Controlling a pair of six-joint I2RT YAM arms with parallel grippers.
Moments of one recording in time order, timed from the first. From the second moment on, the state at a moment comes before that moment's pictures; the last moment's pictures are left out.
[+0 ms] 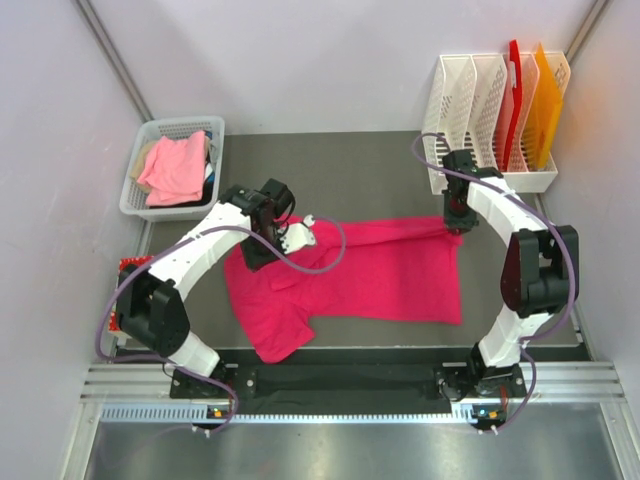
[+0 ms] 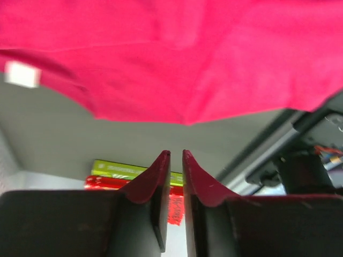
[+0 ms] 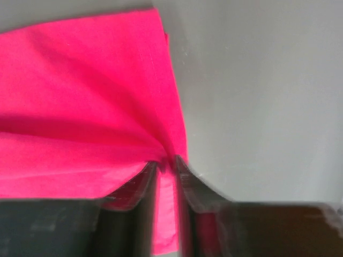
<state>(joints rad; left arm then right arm) -0.51 1.55 1.34 -1.25 -0.04 0.70 0.15 1.75 1.35 -0.85 0.26 0.21</state>
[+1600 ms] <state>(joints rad) -0.20 2.17 1.68 -0.95 -0.11 0.52 0.16 2.08 1.57 -0.86 0.16 0.26</state>
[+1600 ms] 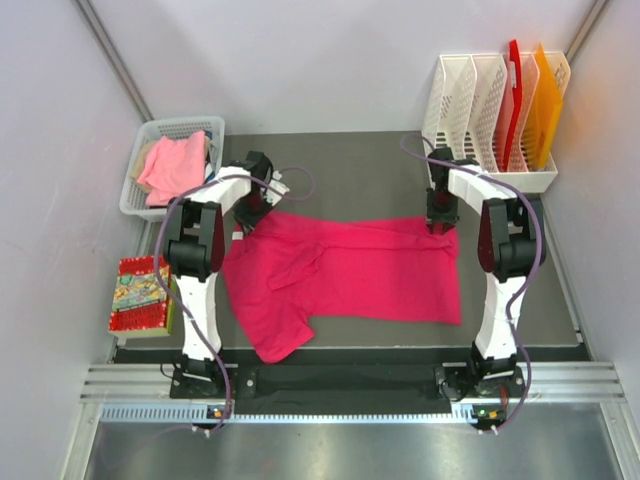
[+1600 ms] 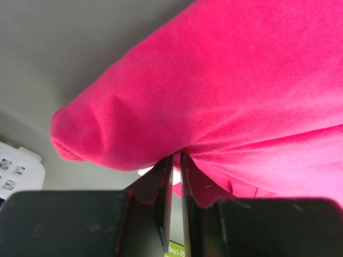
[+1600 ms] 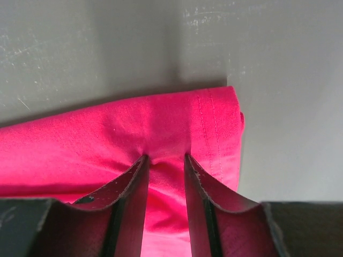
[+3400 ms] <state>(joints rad) -0.55 1.22 0.92 -1.03 0.05 0.63 0.49 1.04 0.73 -1.02 0.11 0.66</state>
